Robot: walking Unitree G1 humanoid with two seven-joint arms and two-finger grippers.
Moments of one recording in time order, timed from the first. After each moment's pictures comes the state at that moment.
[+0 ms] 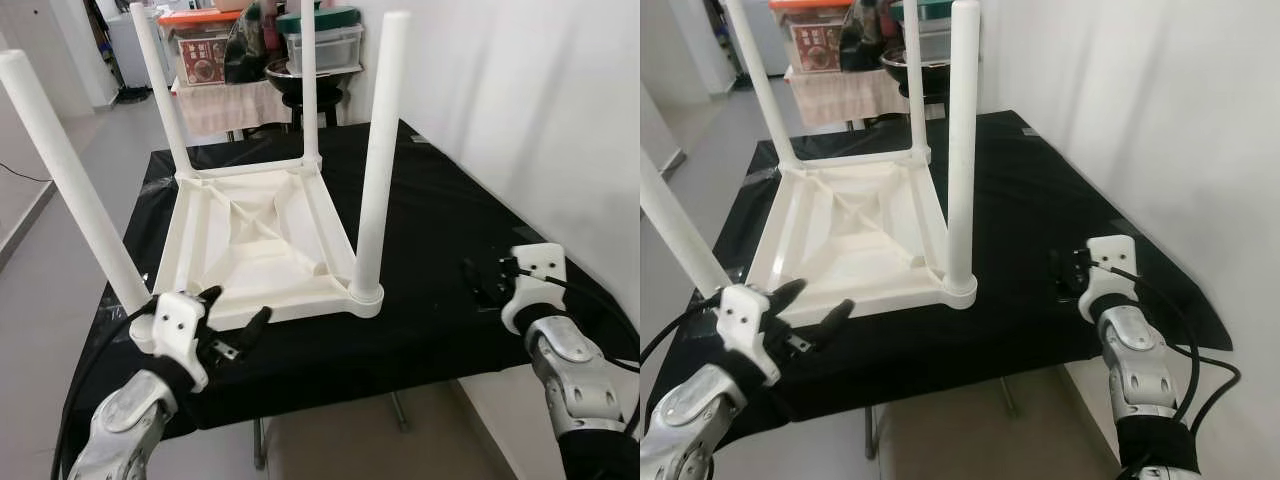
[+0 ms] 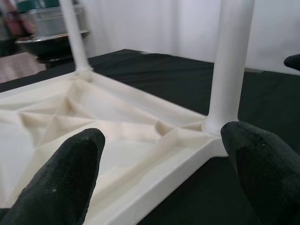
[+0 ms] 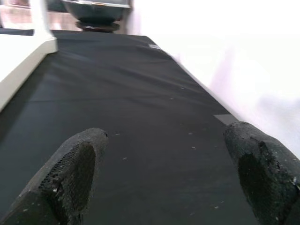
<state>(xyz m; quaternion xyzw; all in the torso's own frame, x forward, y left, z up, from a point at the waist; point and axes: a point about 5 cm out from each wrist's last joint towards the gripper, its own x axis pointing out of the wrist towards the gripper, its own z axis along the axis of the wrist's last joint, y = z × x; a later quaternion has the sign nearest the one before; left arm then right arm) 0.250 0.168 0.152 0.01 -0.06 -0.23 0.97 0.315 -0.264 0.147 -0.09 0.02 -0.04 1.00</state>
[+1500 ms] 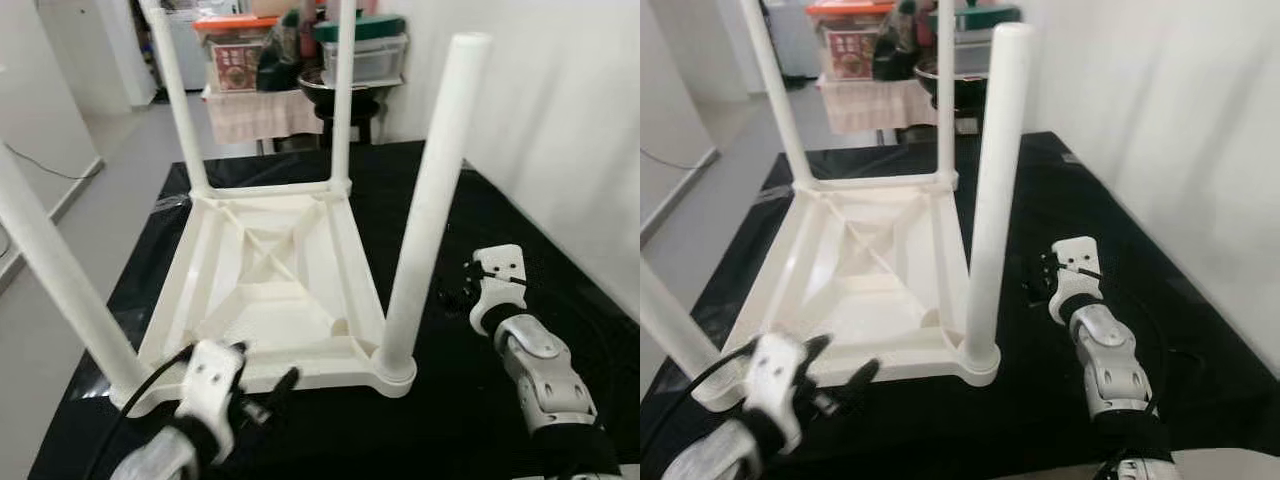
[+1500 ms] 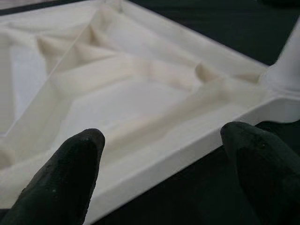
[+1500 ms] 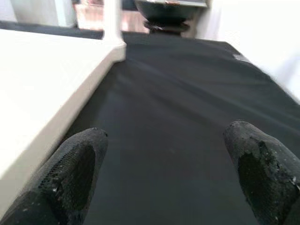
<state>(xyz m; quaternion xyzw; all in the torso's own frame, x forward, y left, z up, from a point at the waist) 0.182 0.143 0.123 0.02 0.07 -0.17 0.98 0.325 -0.243 0.139 -0.09 0.05 0.04 0.99</state>
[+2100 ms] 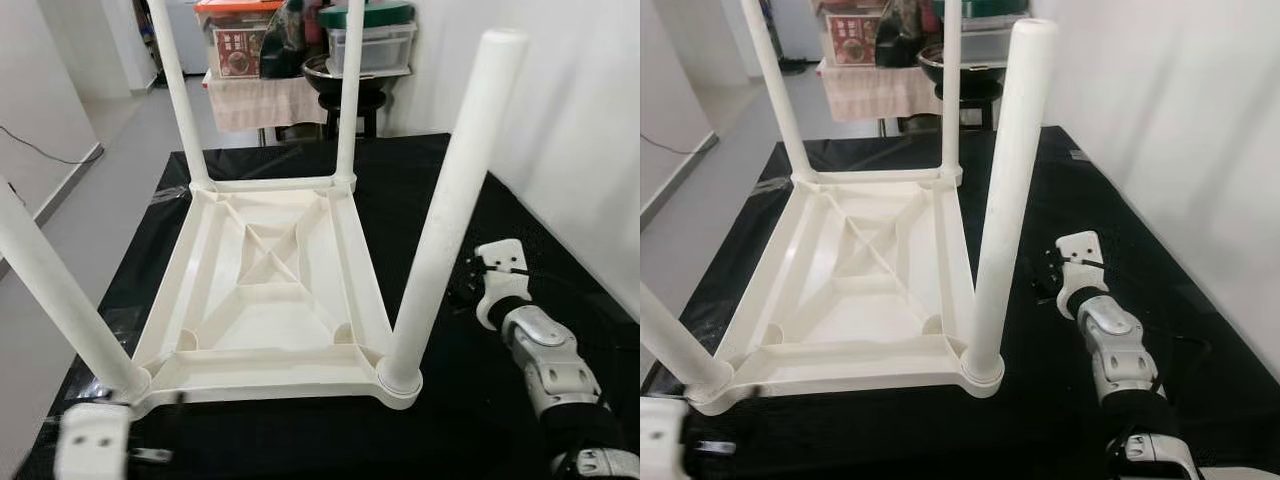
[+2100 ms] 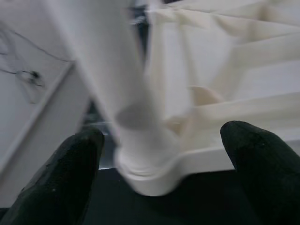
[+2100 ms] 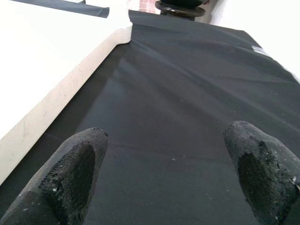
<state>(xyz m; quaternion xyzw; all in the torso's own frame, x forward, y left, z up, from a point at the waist) 0.124 0.219 0.131 0.10 0.05 0.11 0.99 0.337 -0.247 0.136 -0.10 0.07 0.06 0.99</state>
